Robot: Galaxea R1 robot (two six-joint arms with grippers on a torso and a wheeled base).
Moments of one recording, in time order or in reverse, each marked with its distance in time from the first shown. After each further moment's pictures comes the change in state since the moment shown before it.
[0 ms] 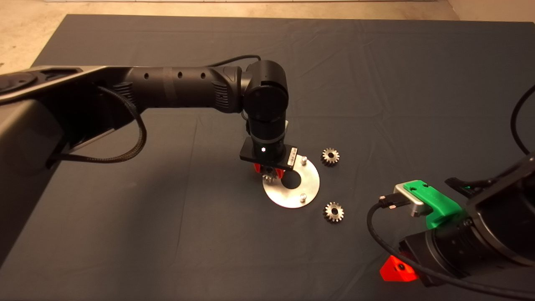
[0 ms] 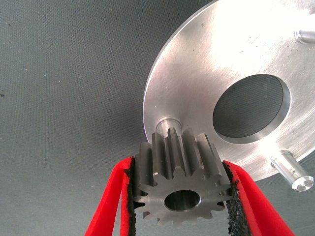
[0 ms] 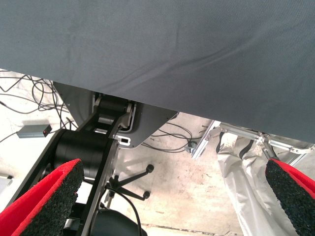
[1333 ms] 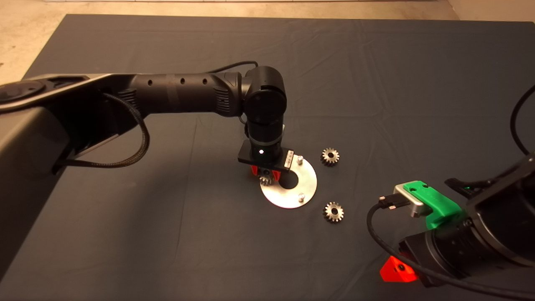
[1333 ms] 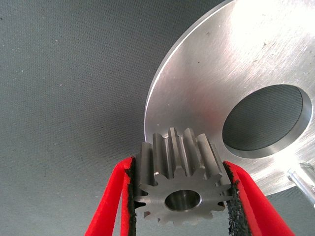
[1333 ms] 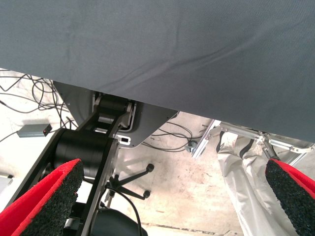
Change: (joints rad) left arm 0.027 0.005 -0.044 -0.001 0.021 0.027; right arm -0.003 0.000 0.000 0.000 0.000 0.000
